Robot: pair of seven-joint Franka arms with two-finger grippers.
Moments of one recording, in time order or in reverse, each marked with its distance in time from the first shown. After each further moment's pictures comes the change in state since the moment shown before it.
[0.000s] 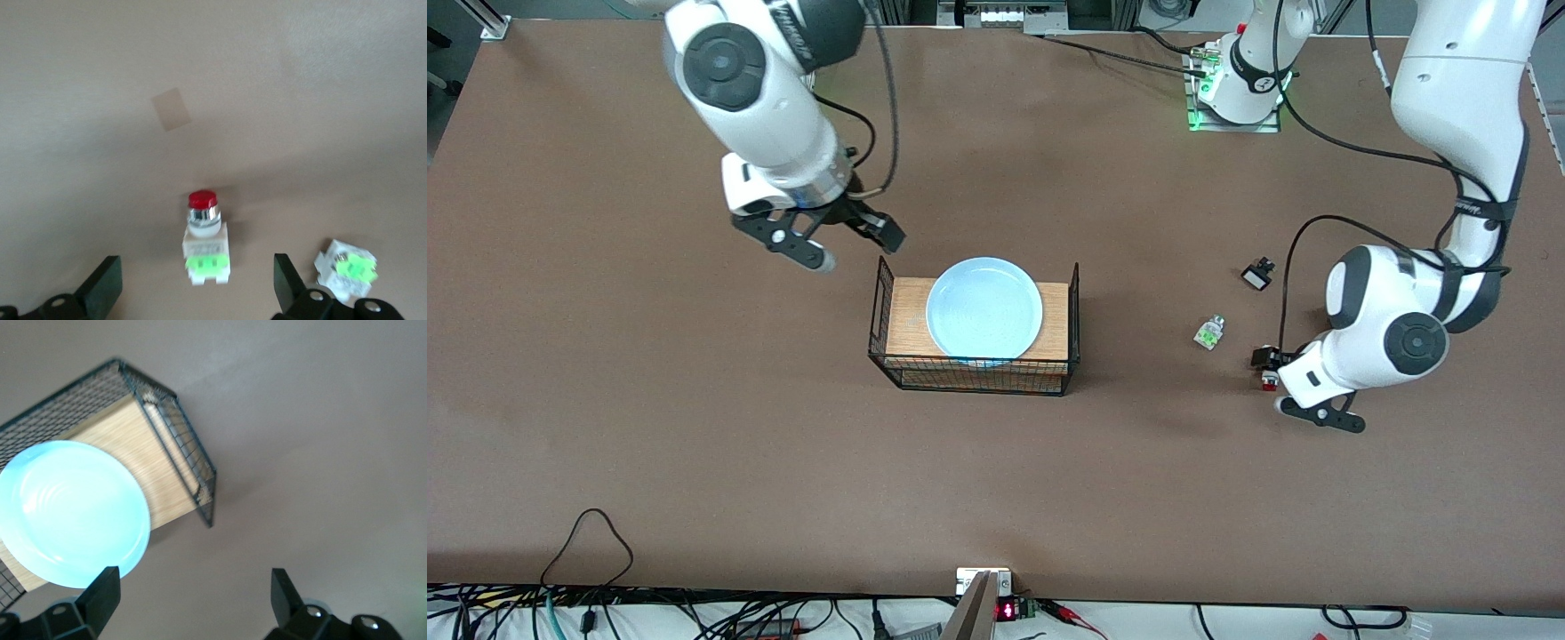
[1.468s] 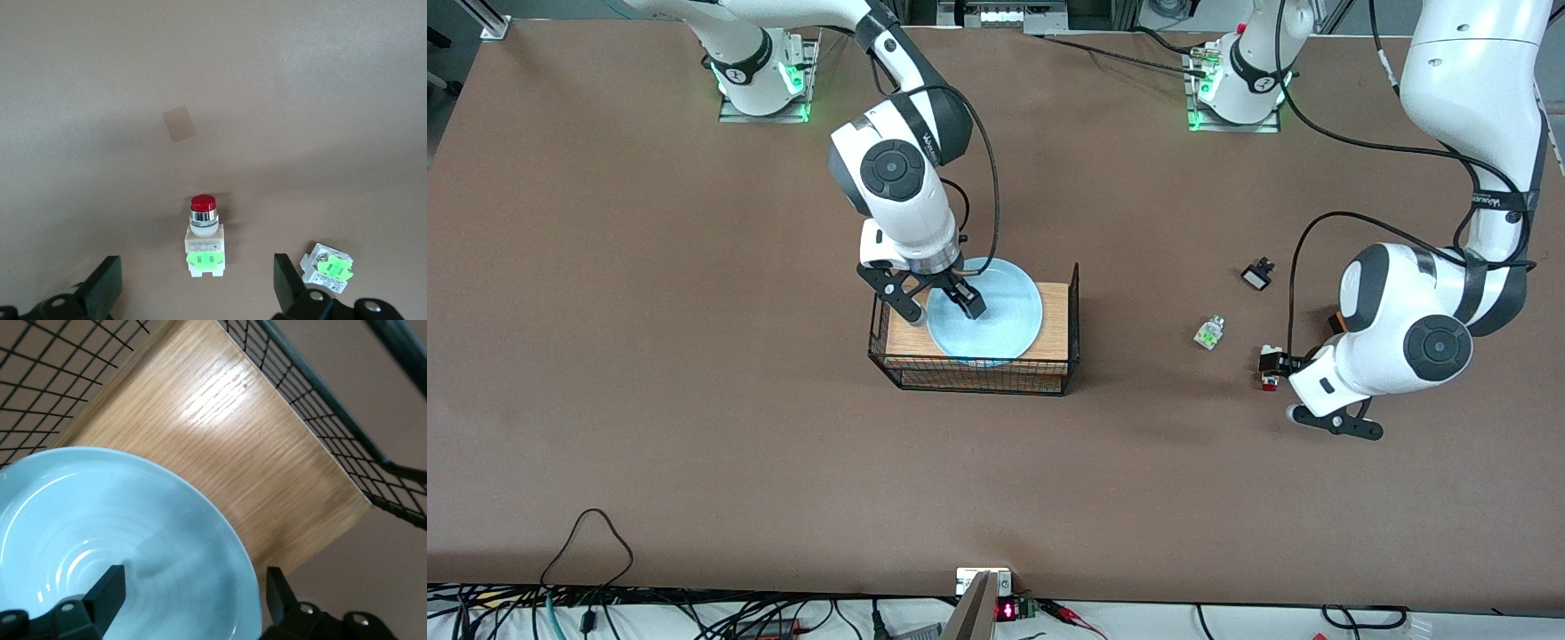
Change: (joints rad) left arm -0.002 0.004 -0.014 0.056 0.000 -0.041 -0.043; right arm 0.091 0.279 -0.005 0.000 0.007 0.393 0.277
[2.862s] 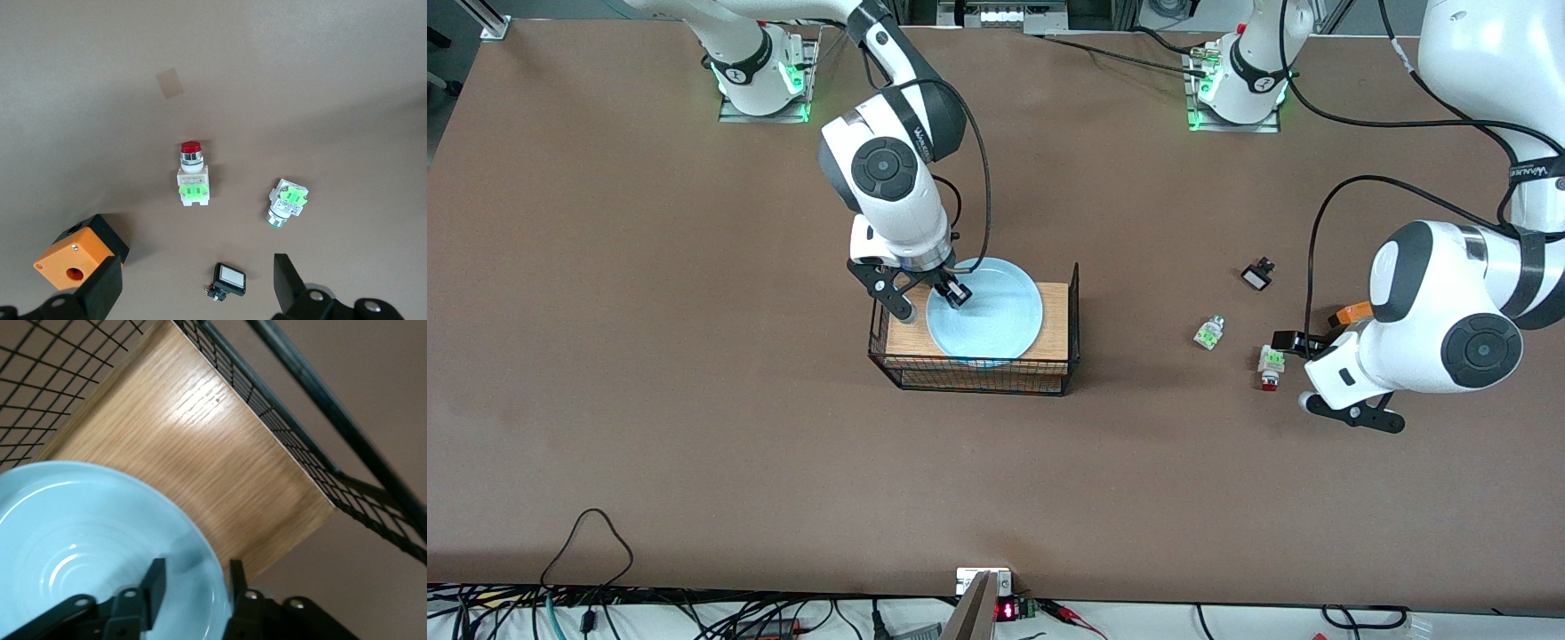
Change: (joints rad) left arm -0.006 -0.029 -0.034 0.178 0.000 -0.334 -0.004; right arm -0.003 -0.024 -0.010 -0.003 0.000 -0.060 0.000
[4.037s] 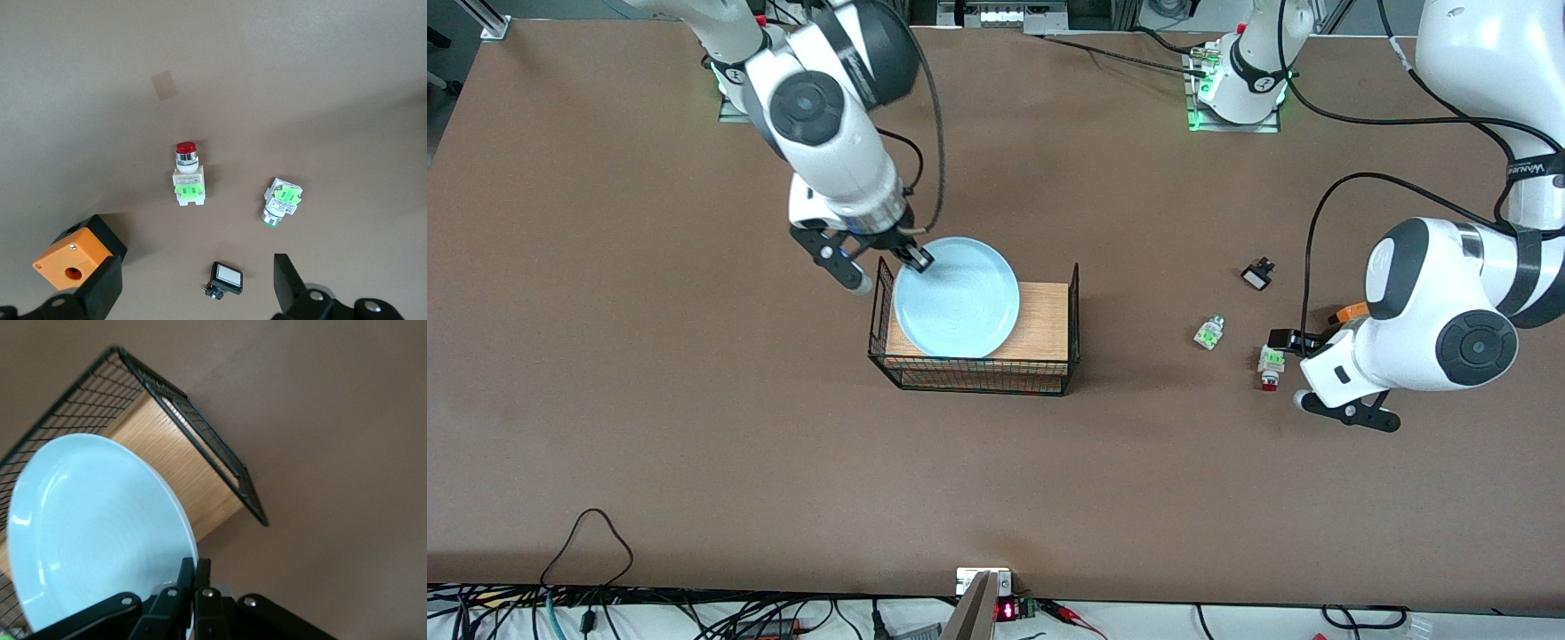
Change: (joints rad) left arm -0.008 -0.010 -0.003 0.002 0.000 -0.005 0.000; right arm -0.063 -0.226 -0.002 0.003 0.010 -0.238 -0.092
